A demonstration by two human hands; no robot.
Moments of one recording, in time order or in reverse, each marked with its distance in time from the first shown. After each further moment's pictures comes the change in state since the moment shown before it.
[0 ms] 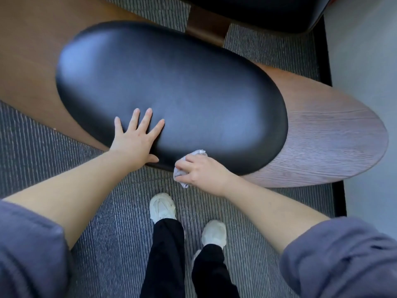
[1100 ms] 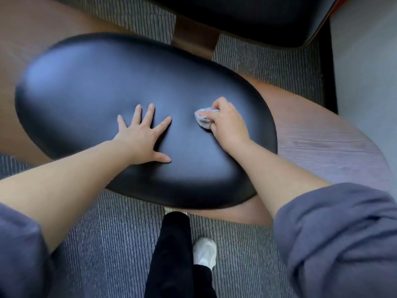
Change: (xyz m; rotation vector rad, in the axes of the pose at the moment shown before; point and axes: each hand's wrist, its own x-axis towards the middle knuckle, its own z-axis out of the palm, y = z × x) left_hand 0.082 0.034 -0.068 -0.120 -0.135 0.020; right_hand 0.012 0.182 -0.029 0.413 0.273 0.924
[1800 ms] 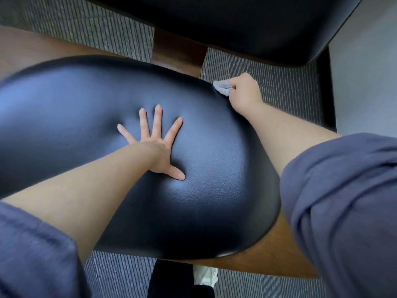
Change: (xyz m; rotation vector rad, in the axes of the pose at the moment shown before) left_hand 0.093 0.029 -0.054 -0.086 -0.281 -0.056; right_hand 0.160 0.057 -0.044 0.179 -0.044 0.301
